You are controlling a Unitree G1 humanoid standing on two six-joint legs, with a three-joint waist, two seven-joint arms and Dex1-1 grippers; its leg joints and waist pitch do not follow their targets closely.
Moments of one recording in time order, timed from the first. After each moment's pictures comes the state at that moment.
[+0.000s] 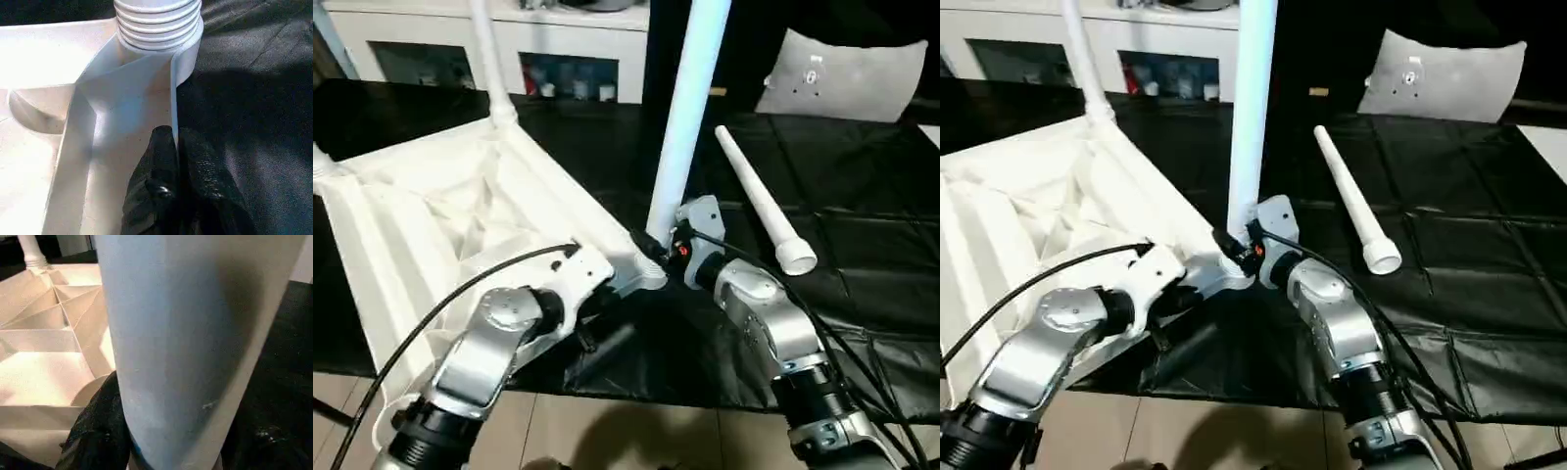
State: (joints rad) left arm -0.27 0.34 -0.28 -0.13 0.09 0.69 -0.74; right arm -0.43 -0.08 0.16 0.32 0.15 0.25 0.49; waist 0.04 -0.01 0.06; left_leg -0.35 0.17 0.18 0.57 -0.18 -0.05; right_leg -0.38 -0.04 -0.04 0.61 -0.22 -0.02
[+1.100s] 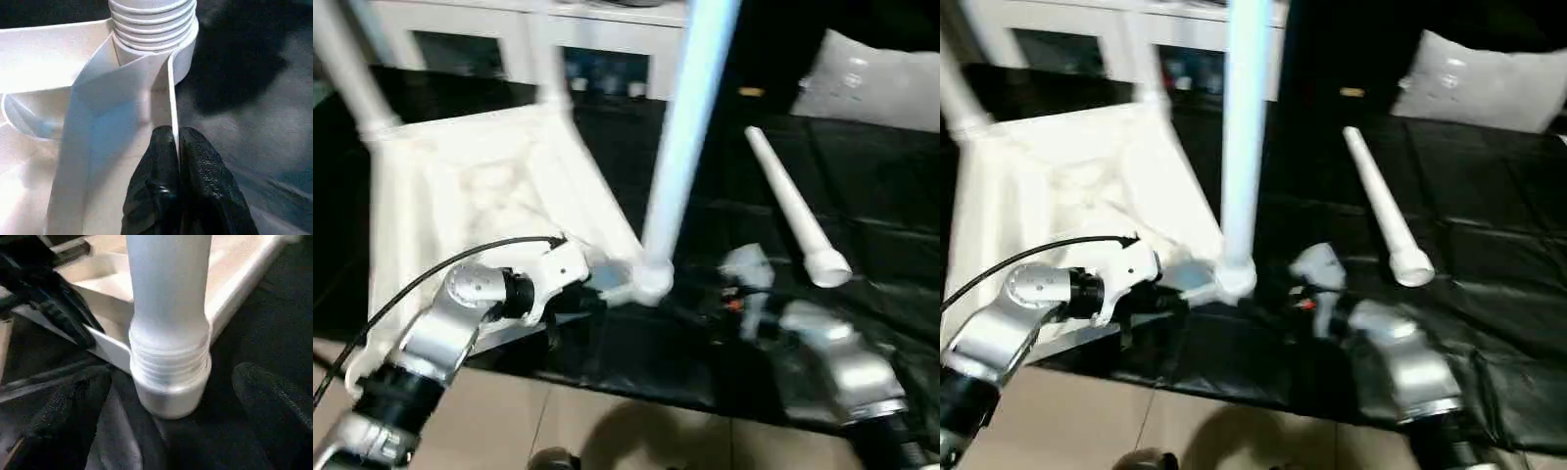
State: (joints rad) left arm -0.40 0.53 -0.31 0.19 -0.03 0.26 -1.12; right arm -0.22 -0.39 0.15 0.16 0.26 0.17 0.94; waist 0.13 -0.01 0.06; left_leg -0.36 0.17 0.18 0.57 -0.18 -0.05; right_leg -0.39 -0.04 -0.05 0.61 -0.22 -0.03
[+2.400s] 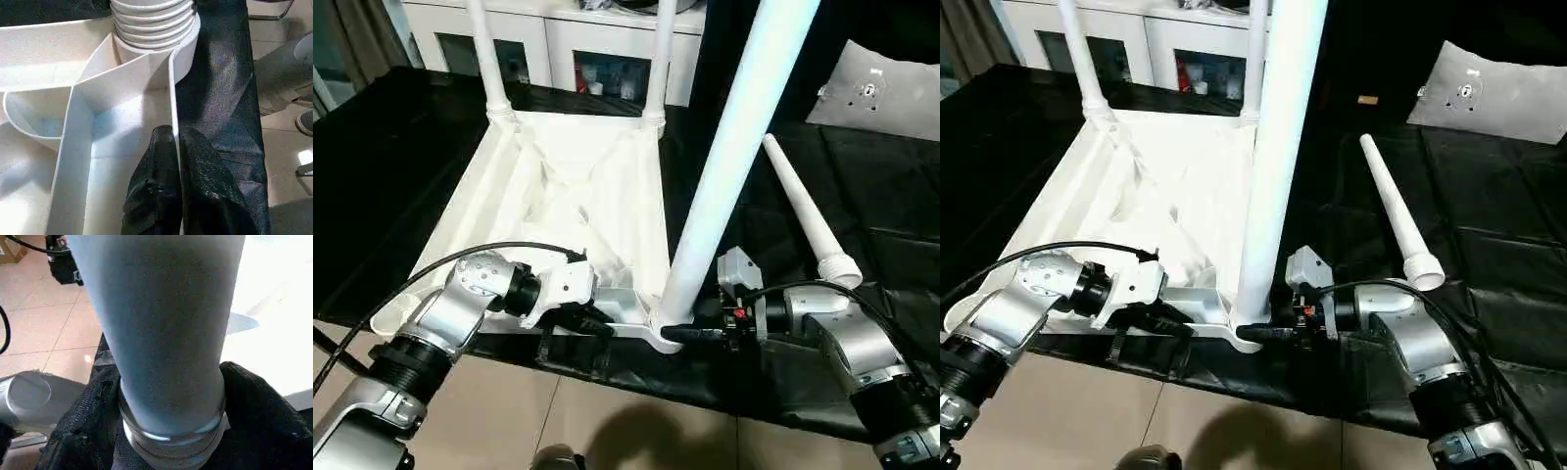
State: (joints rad) left arm -0.51 0.53 -0.40 0.40 -0.03 -0.02 -1.35; right arm -0.36 -0.45 0.24 0.29 0.25 0.17 1.25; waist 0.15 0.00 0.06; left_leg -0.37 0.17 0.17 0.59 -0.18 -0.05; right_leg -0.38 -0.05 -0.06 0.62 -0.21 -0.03
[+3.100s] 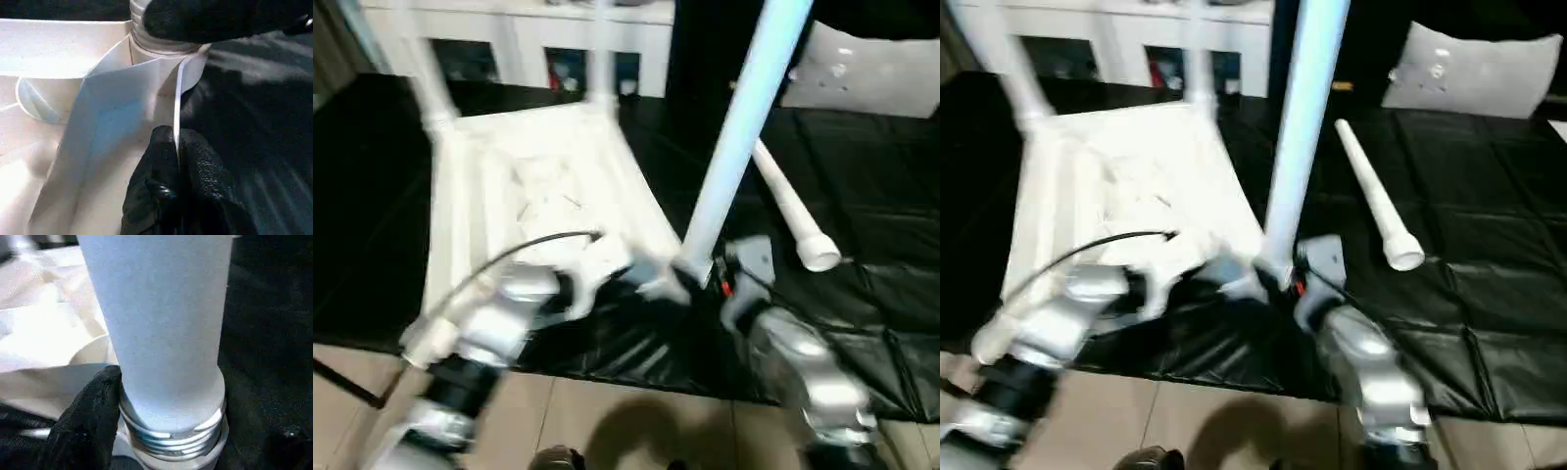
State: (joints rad) left arm -0.46 0.21 -0.31 0.23 0.08 0.41 -0.82; right arm -0.17 -0.01 0.03 0.00 0.07 0.40 0.28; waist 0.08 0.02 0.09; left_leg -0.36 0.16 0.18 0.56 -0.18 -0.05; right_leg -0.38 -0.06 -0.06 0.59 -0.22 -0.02
